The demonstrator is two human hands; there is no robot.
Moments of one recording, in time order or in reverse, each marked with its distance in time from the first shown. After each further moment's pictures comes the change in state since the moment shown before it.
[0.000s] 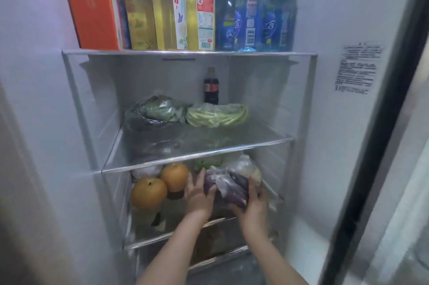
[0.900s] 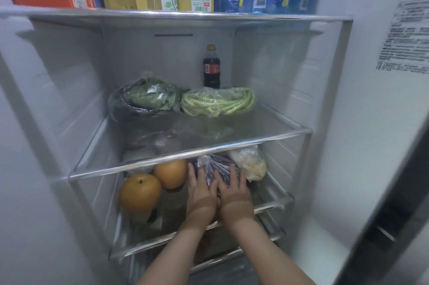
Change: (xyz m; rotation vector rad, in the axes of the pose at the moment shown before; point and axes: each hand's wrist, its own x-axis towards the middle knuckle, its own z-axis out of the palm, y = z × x) left_hand 0.033 -0.029 0.038 0.017 0.032 0.060; right_hand 0.045 0.005 0.075 -0.671 -0.462 -0.182
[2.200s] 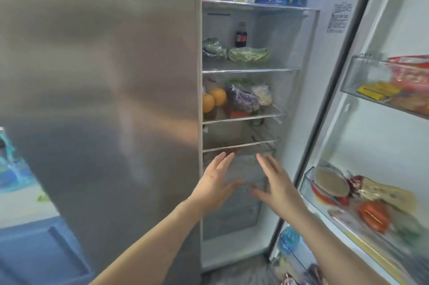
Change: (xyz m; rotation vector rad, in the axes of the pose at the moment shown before) left_hand -0.393 -0.006 -0.228 0.091 -0.348 0.296; right_hand -0.450 -0.067 -0.068 0.419 0.178 -0.198
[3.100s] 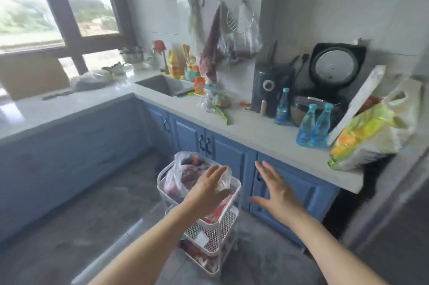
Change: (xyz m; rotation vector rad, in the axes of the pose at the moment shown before) left_hand -0.641 -0.225 -0.441 0.315 0.482 -0.828; right_hand -0.144 -0.655 0.382 0.276 -0.667 -0.647
